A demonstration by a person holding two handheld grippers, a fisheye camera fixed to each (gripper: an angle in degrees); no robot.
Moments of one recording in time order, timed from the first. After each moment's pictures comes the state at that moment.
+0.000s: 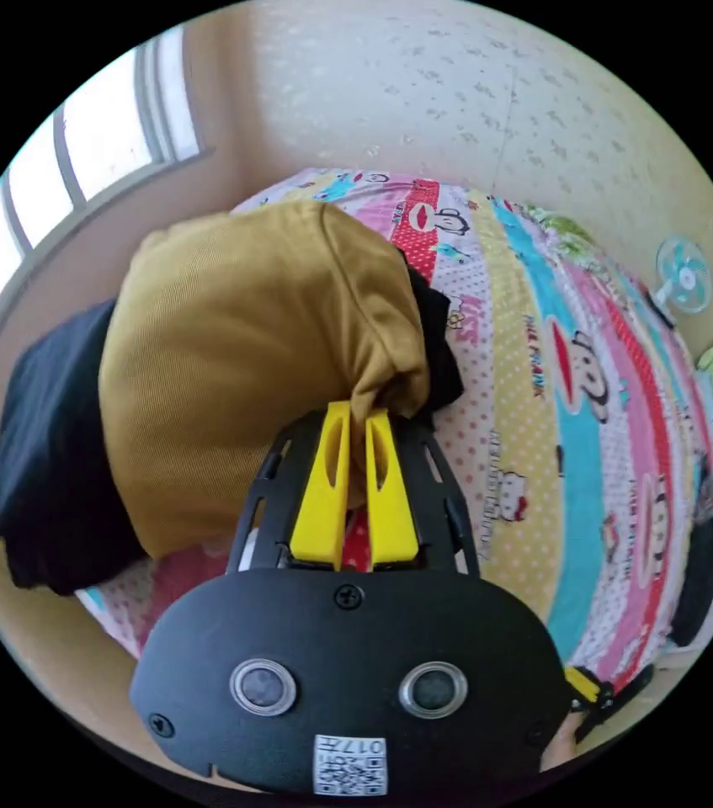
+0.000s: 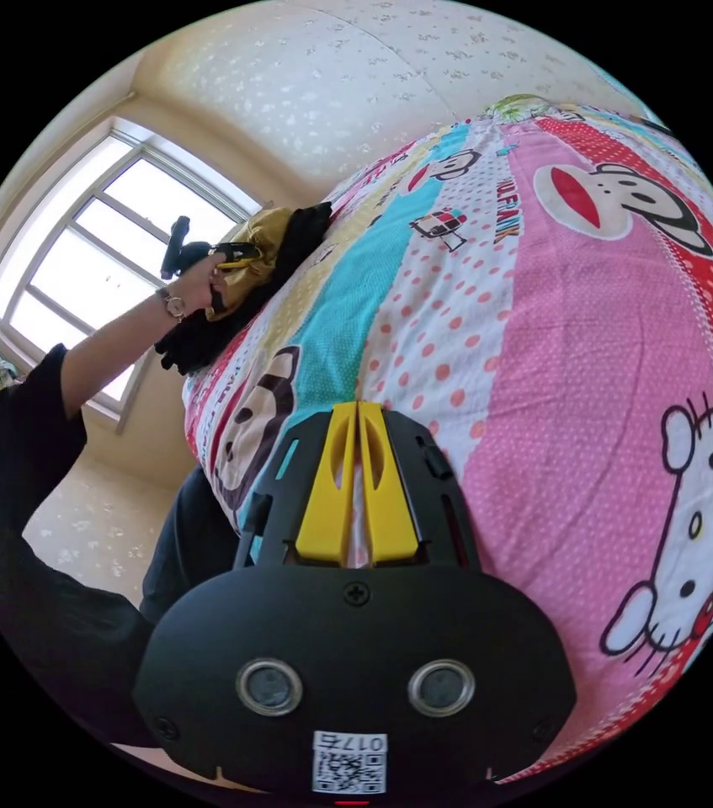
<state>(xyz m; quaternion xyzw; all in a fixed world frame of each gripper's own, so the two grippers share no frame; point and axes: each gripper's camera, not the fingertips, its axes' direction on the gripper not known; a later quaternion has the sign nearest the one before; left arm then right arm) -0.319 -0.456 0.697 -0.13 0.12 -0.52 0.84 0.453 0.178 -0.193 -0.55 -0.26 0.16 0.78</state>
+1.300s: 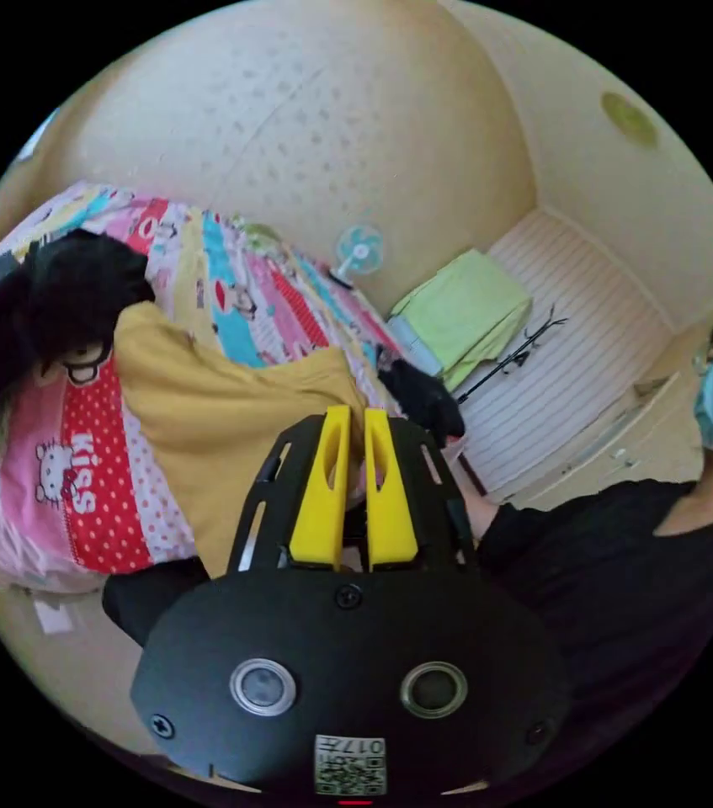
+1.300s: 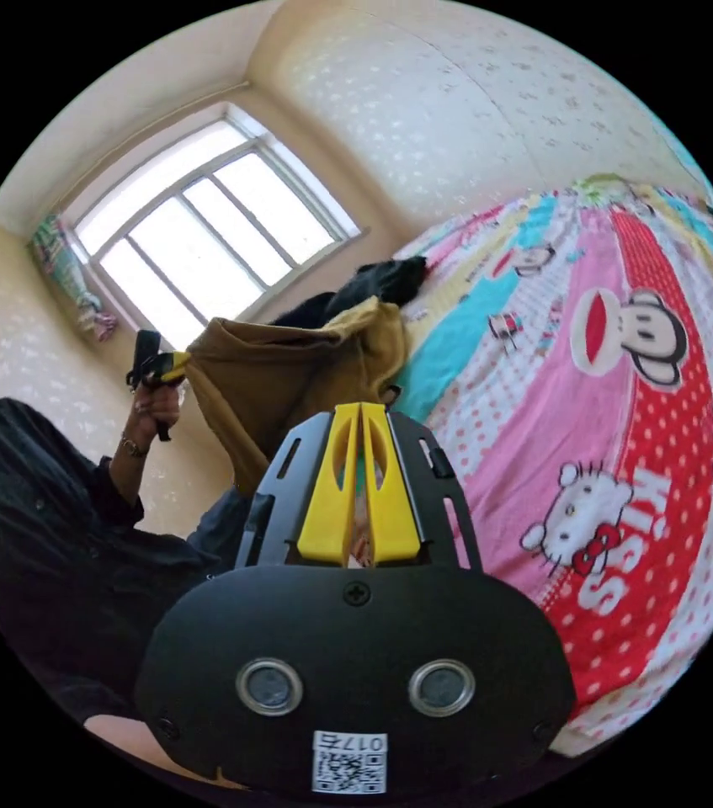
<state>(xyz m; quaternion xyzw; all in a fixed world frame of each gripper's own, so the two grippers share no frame) -0.227 -0.299 0.259 0.19 0.49 -0.37 0.77 0.402 0.078 -0.354 -0.44 -0.41 0.11 0.79</state>
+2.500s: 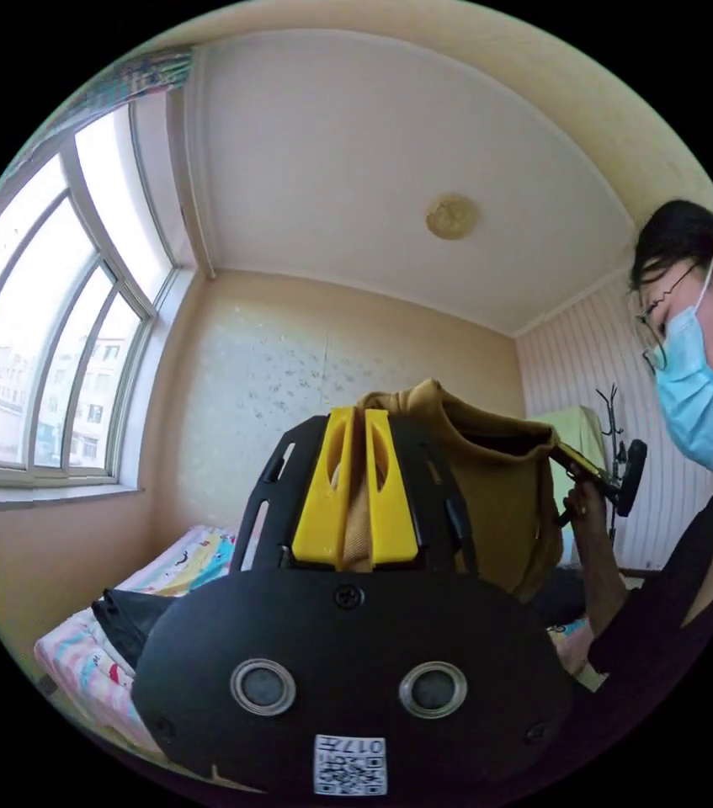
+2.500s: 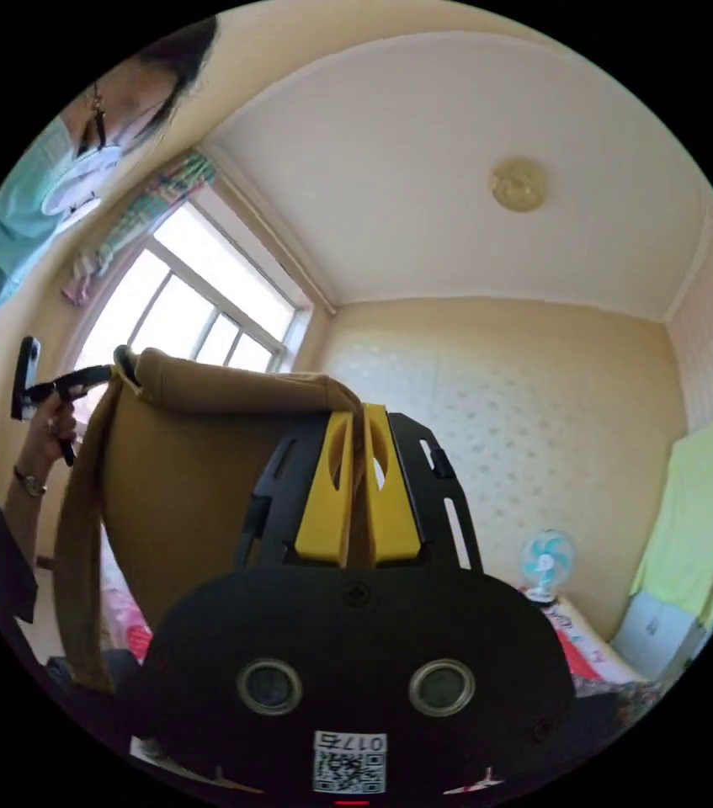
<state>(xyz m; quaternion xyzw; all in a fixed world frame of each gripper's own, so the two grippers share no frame) -0.335 -0.205 -0.106 0.52 0.03 -0.38 0.77 0.133 -0.405 -0.538 0.05 -0.12 -0.17 0.98</state>
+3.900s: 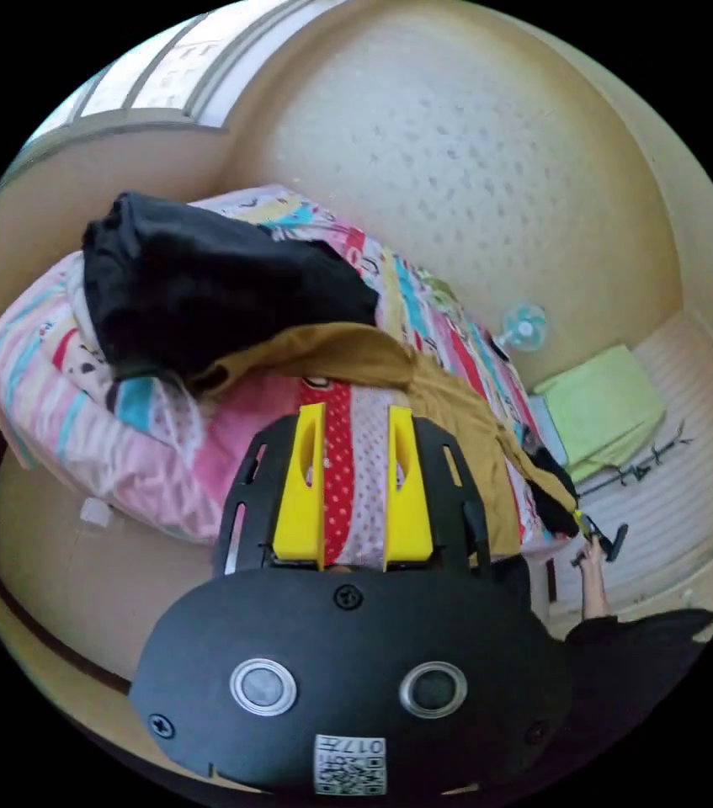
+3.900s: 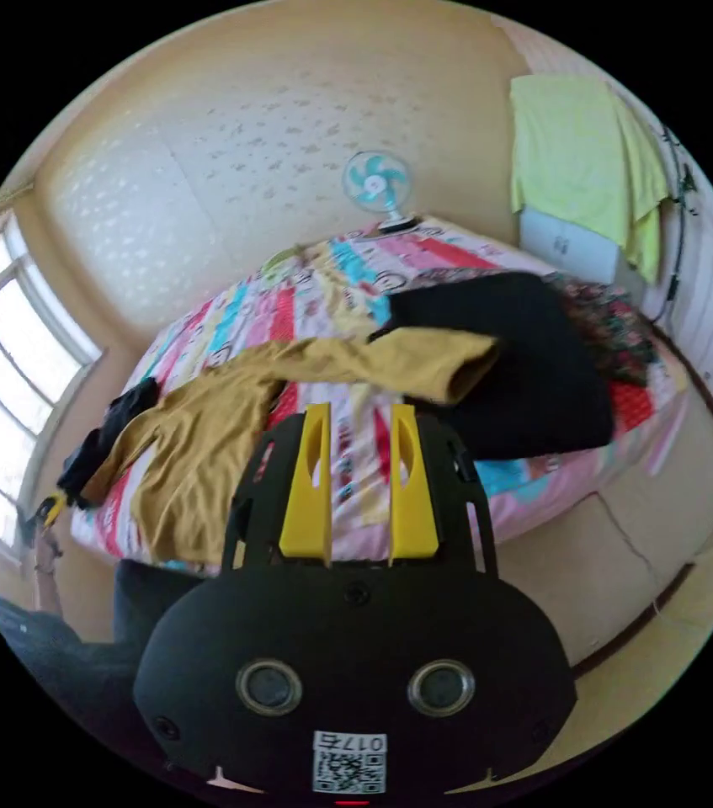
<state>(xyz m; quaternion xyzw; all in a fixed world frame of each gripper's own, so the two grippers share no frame) -0.372 -0.200 0.451 0.05 0.32 -0.55 0.77 0.518 -0.209 -0.351 -0.46 0.06 0.16 0.87</state>
